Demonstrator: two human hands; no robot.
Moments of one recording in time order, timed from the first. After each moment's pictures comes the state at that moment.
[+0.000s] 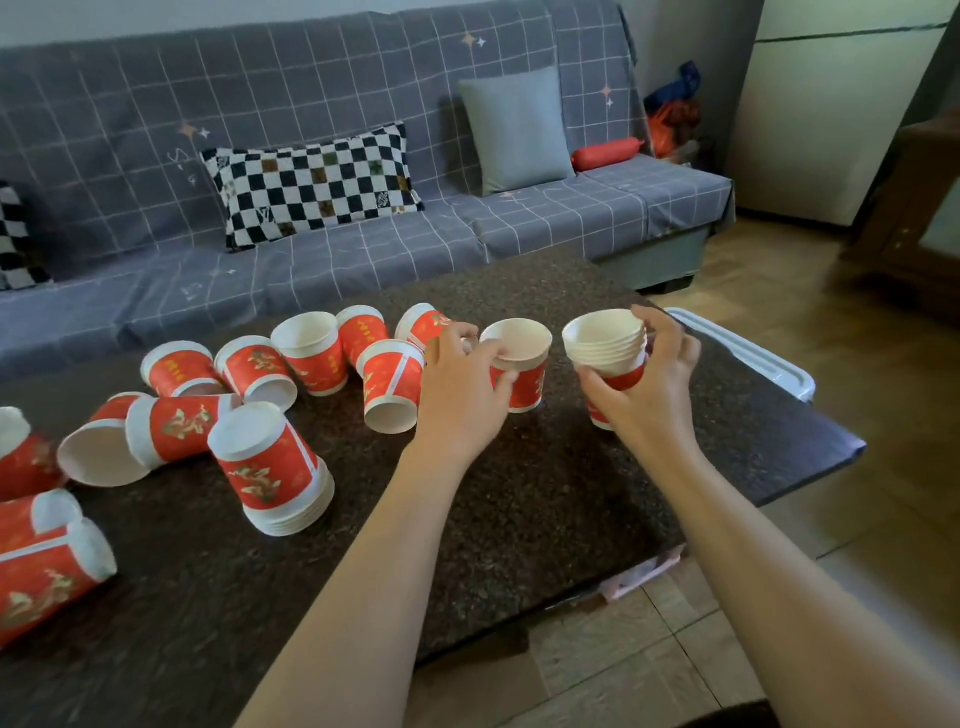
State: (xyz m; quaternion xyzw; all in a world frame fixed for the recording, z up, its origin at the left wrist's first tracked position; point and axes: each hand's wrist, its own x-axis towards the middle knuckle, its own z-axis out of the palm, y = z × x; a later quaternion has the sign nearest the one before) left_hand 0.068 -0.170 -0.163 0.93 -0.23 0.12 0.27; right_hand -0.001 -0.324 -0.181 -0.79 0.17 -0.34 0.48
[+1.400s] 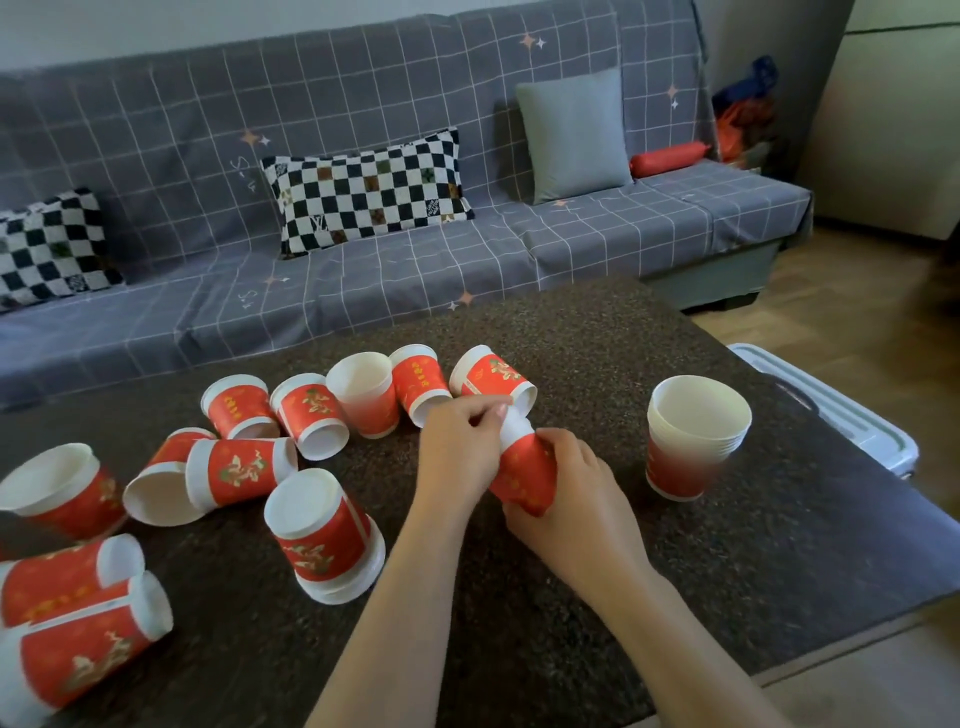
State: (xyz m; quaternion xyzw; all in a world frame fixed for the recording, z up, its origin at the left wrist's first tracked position) left_hand 0.092 -0.139 -0.133 0.85 -0.03 0.00 0.52; right_hand 0.021 -0.229 -0.165 -0.93 0.09 -0.12 0.34
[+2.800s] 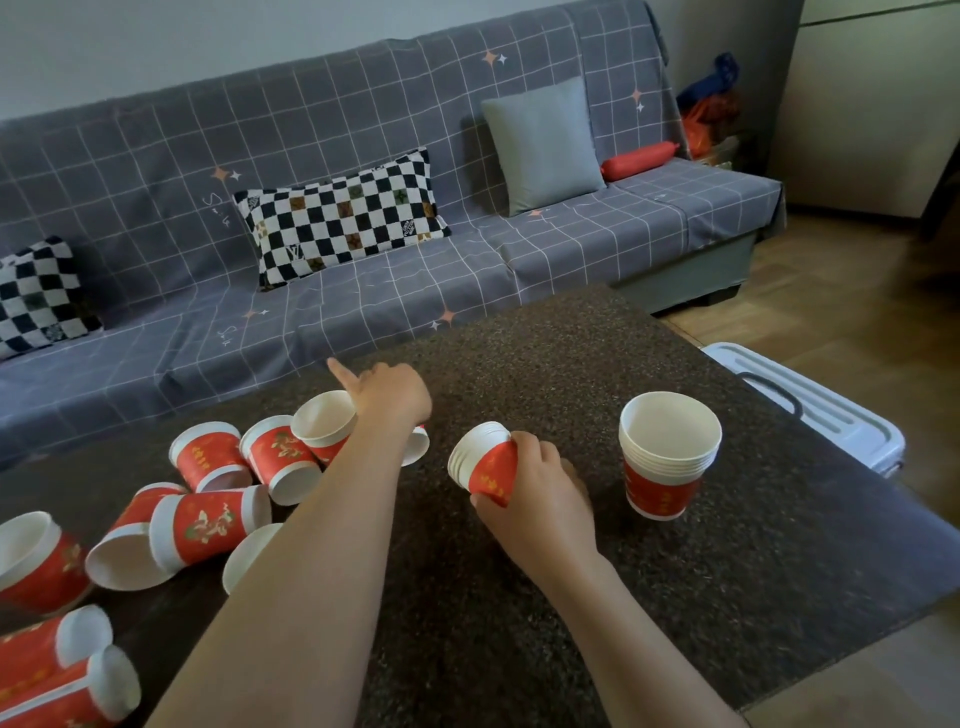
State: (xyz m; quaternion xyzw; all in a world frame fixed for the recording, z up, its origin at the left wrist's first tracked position) left_hand 0.212 -0.144 -0.120 0.99 -0.01 -0.05 -0.09; right_hand 0.062 -0.233 -0.172 -0.92 0.14 -0.10 0.35
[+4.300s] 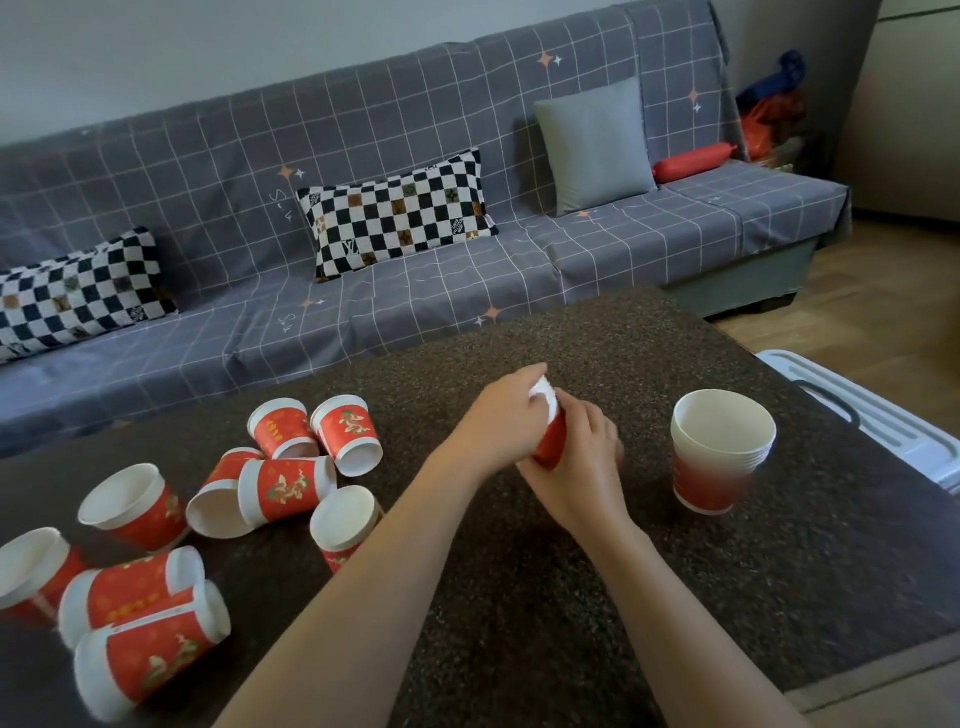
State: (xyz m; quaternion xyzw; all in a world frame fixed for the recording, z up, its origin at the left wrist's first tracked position) left_hand 0.115 -0.152 -0.095 0.93 -0.20 -0.09 0.31; right_hand 0.076 -0.229 -0.176 -0.88 0.10 -0.19 0.43
